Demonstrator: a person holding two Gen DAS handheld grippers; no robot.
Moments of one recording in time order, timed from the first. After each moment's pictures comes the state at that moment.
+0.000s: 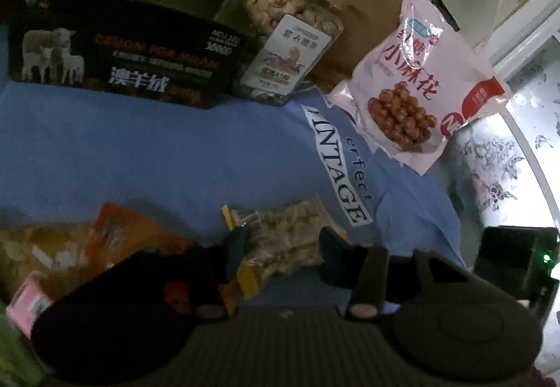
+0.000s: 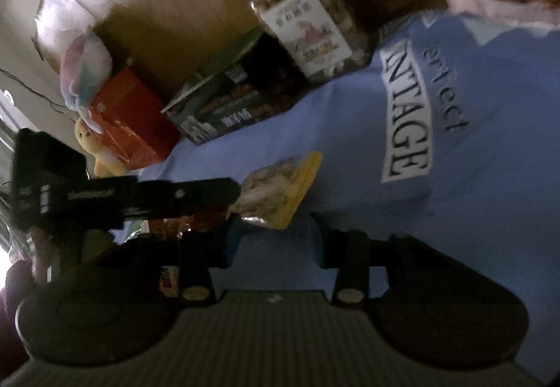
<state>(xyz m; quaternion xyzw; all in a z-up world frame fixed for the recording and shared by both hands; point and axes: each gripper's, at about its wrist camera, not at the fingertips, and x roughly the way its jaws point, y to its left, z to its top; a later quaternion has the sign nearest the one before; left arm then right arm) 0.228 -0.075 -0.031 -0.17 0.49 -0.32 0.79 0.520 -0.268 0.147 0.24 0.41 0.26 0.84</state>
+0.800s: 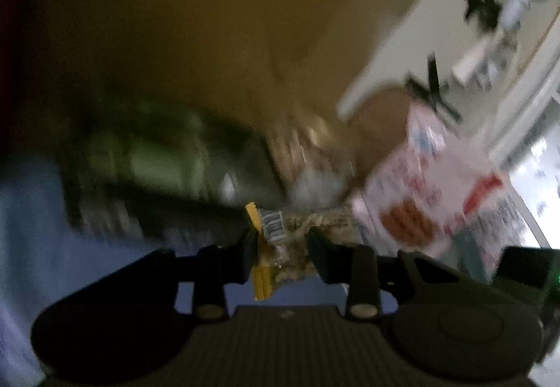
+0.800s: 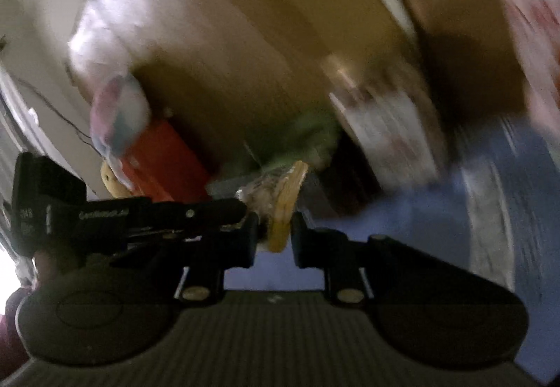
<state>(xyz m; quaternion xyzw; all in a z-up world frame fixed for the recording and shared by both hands) 0.281 -0.027 0.052 -0.18 0.37 -0.27 0.87 0.341 -0.150 0.113 0.23 0.29 0.25 0.89</state>
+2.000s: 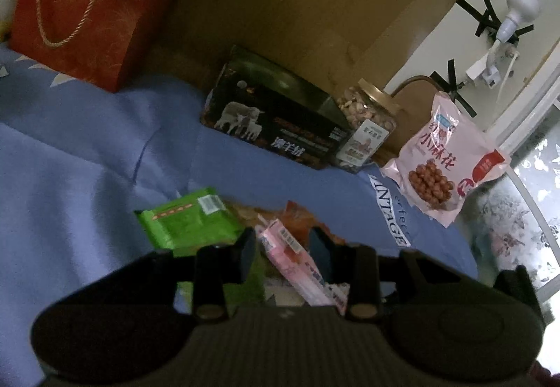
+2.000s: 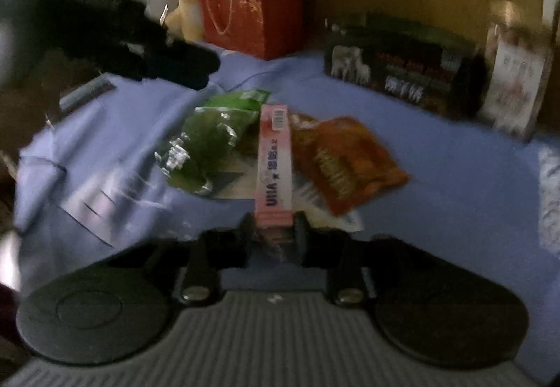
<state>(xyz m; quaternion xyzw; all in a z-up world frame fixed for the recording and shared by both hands) 0.138 0.078 0.015 -0.21 0.39 -0.21 0.87 0.212 -0.042 0.051 -0.08 0.35 0.33 0.87</state>
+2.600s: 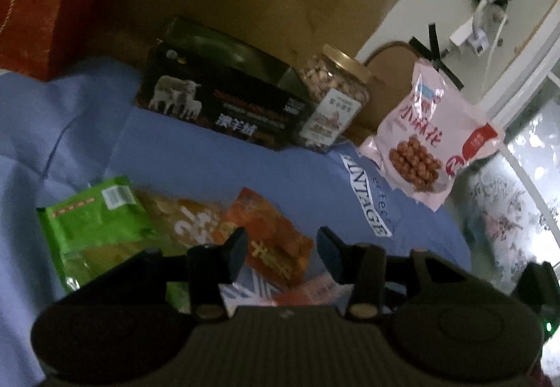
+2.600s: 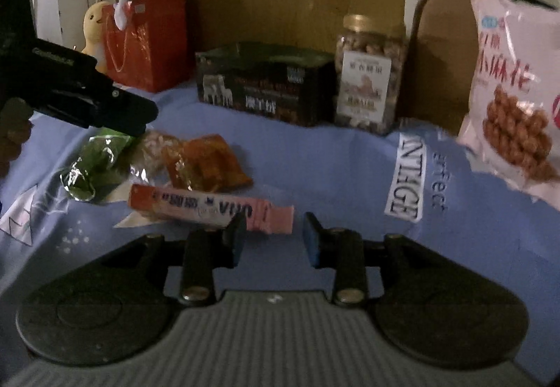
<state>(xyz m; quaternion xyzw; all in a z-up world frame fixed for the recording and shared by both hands) 0.151 0.005 0.002 -0.19 0.40 -0.24 0.86 0.213 -0.152 0.049 -0.05 0.32 0.20 0.93</state>
